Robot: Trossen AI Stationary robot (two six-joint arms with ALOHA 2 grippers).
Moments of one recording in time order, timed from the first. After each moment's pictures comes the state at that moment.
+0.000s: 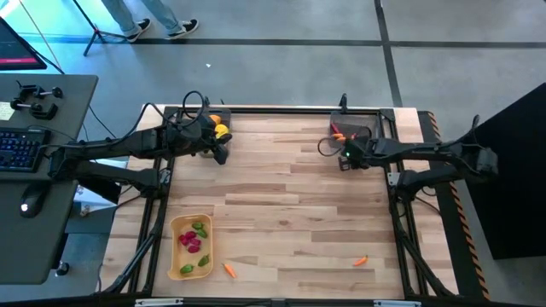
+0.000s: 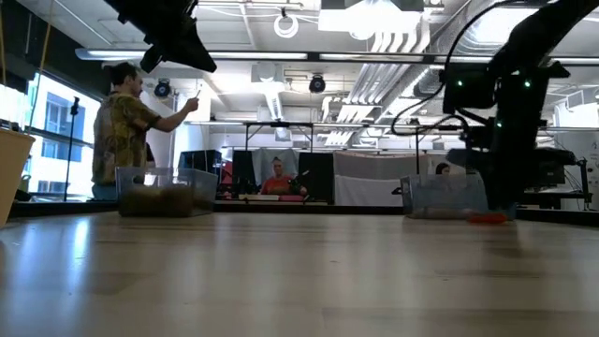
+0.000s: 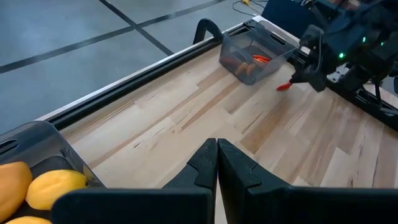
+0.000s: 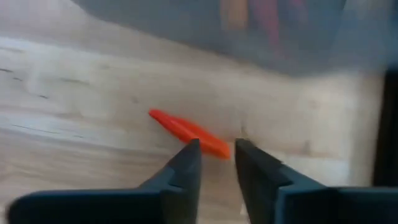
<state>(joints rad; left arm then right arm) 0.20 0.96 0.86 -0.45 -0.35 -0.44 -0.41 1.19 0.54 -0.73 0.33 0.95</state>
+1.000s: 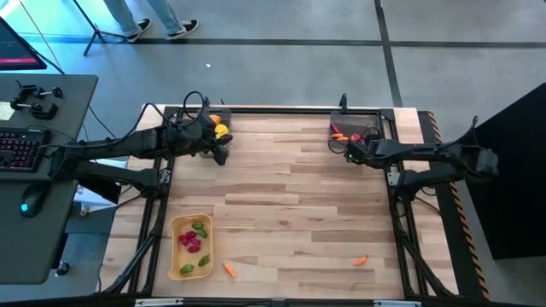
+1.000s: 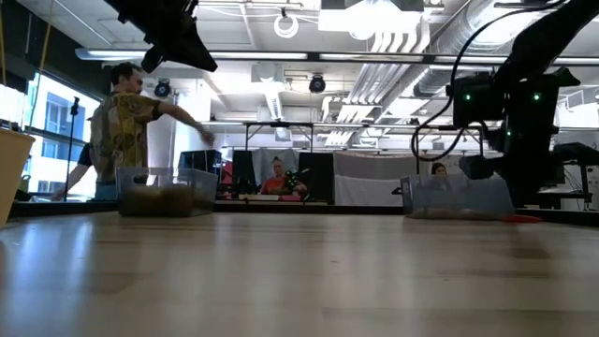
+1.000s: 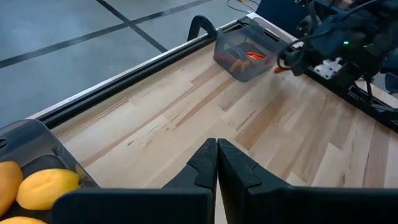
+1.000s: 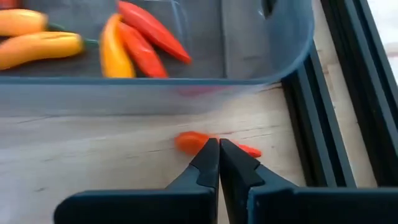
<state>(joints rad) 0.20 0.96 0.86 -0.45 -0.32 -0.44 -0.45 1.19 0.48 -0.78 0.55 1.22</state>
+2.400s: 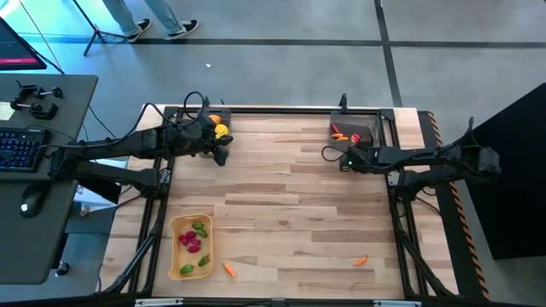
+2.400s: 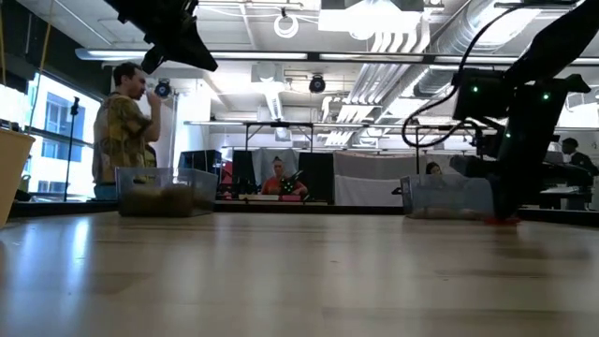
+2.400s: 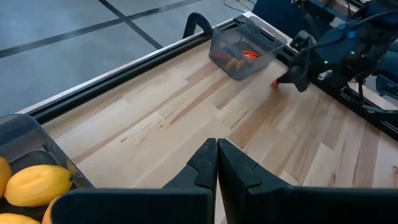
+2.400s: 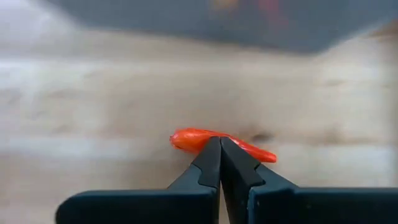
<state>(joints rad) 0.20 0.96 0.86 -0.45 -0.30 -0.47 -0.34 1.19 0.40 -0.57 0.37 1.17</state>
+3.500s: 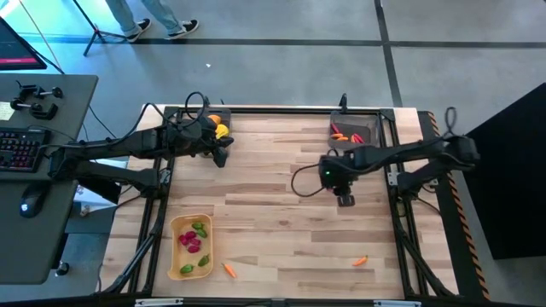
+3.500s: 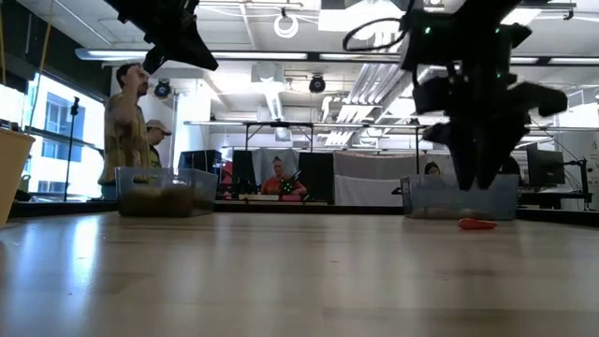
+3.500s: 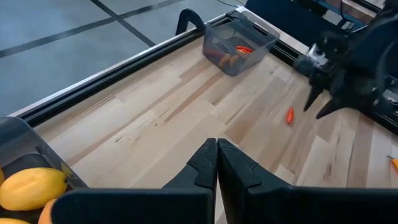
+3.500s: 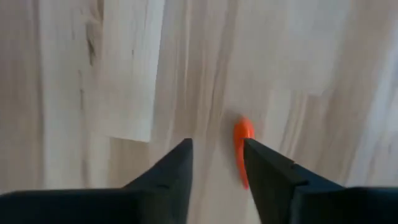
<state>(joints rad) 0.20 0.96 0.86 -0.45 -0.27 -0.44 -0.07 1.41 0.85 -0.81 -0.09 -0.19</state>
